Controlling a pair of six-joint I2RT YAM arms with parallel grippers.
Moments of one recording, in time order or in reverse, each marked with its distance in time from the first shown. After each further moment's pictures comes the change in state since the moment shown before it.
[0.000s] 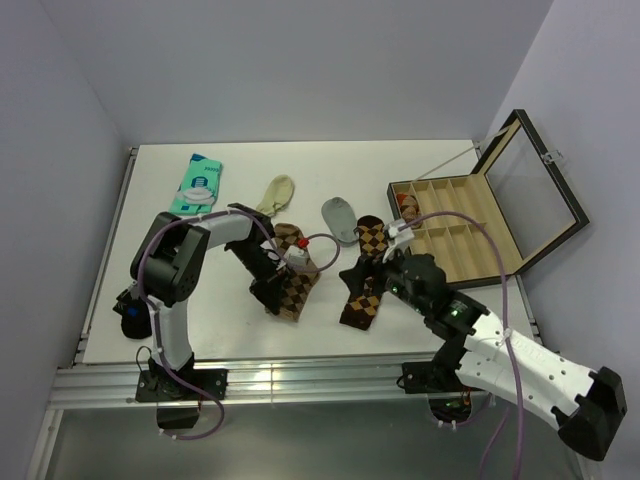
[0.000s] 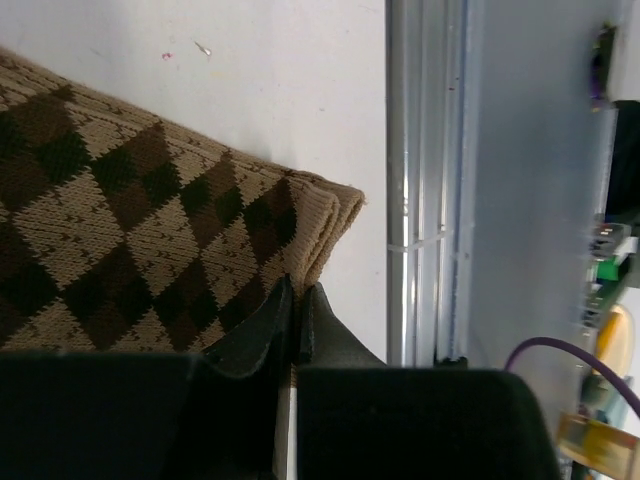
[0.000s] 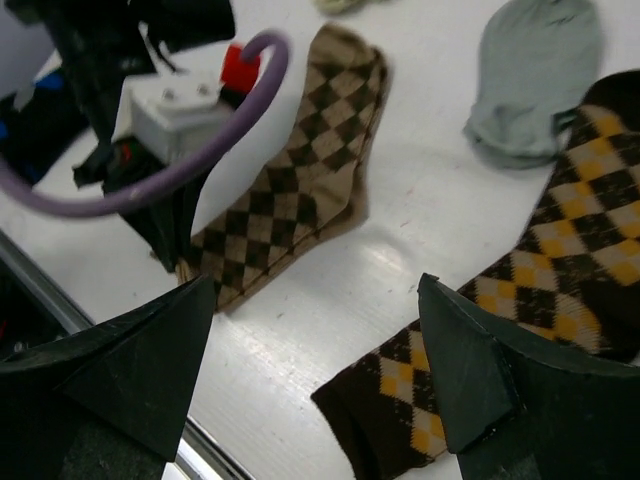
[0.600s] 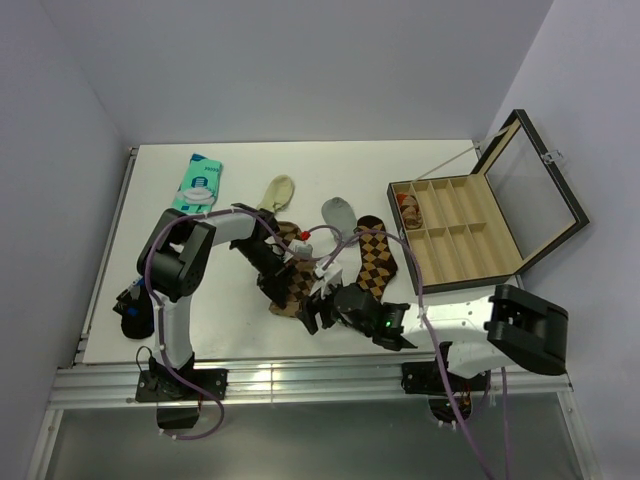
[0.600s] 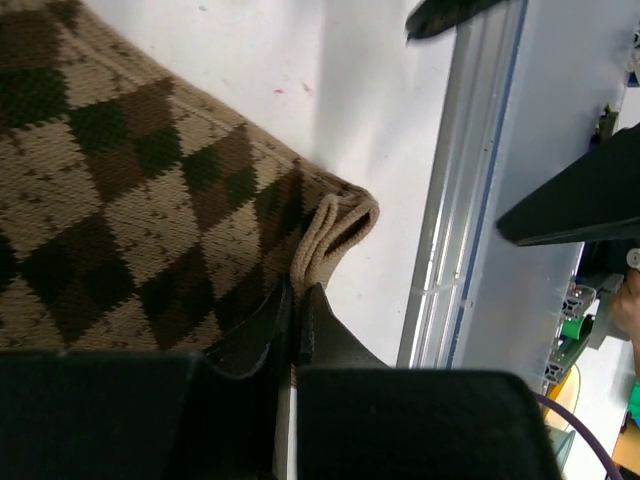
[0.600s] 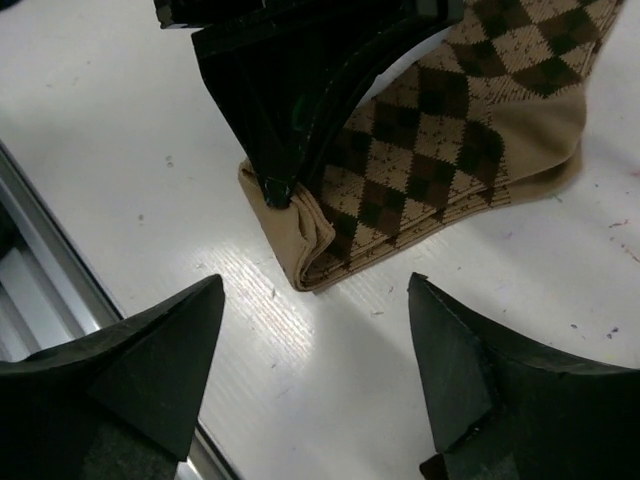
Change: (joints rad) left arm 0.011 0.072 0.036 0.122 0.006 -0.241; right arm 0.412 0.577 -0.079 0.530 0.168 -0.032
